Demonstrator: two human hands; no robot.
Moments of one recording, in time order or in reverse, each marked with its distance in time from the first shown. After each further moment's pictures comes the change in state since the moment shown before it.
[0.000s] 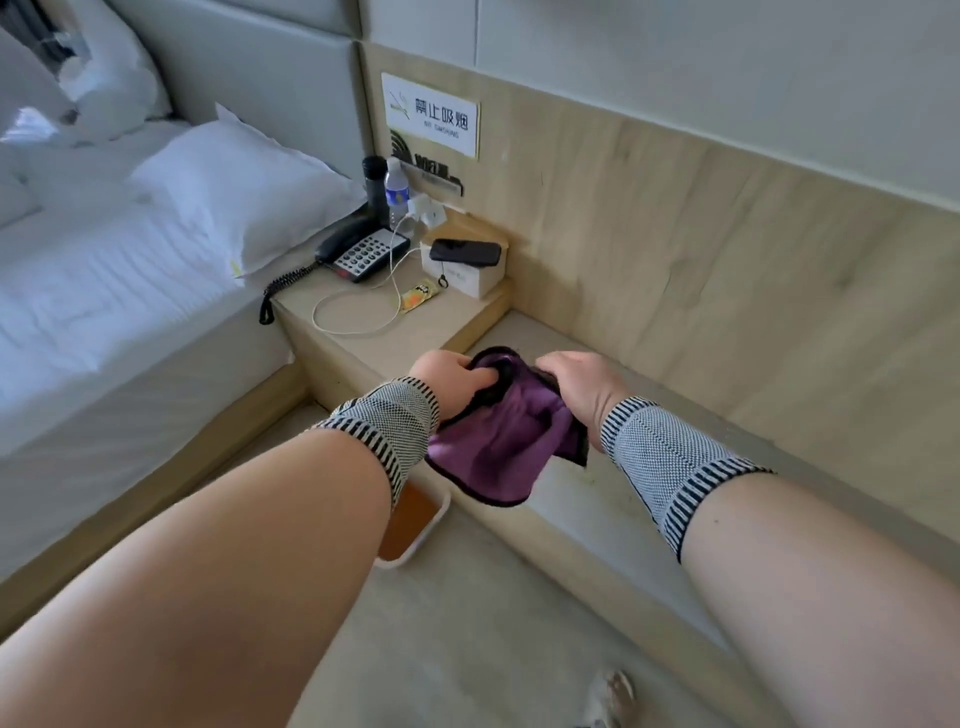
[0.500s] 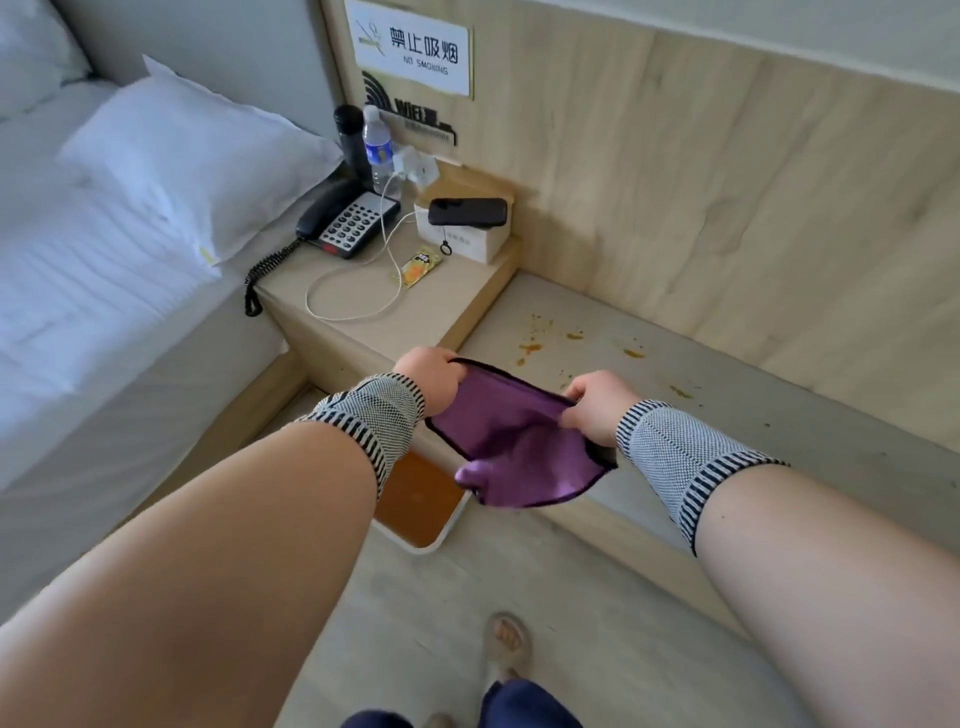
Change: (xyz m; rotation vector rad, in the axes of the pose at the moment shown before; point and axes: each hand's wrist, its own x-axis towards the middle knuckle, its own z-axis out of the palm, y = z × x) left_hand 0.074 -0.060 -0.047 0.346 -0.124 -0.026; right_hand 0.041 0.020 0.059 -0.546 -0.144 0.164
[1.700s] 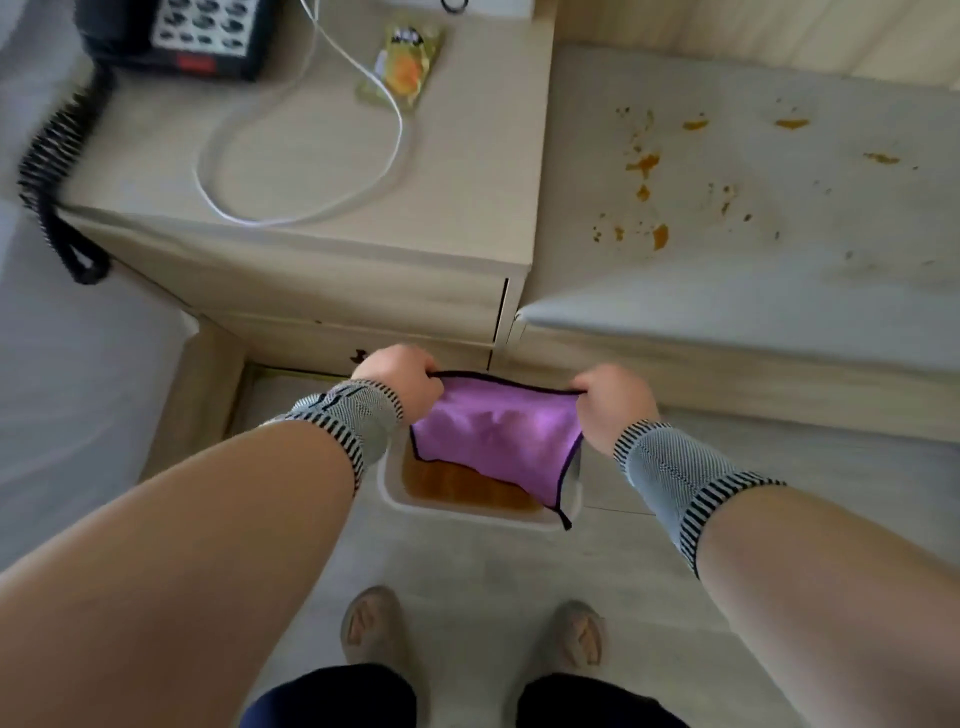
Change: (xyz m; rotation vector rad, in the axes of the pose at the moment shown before) left_hand 0.356 -0.333 0.076 0.473 -0.292 0.302; right_hand 0.247 -0.073 0.354 -0.071 0.128 0.349
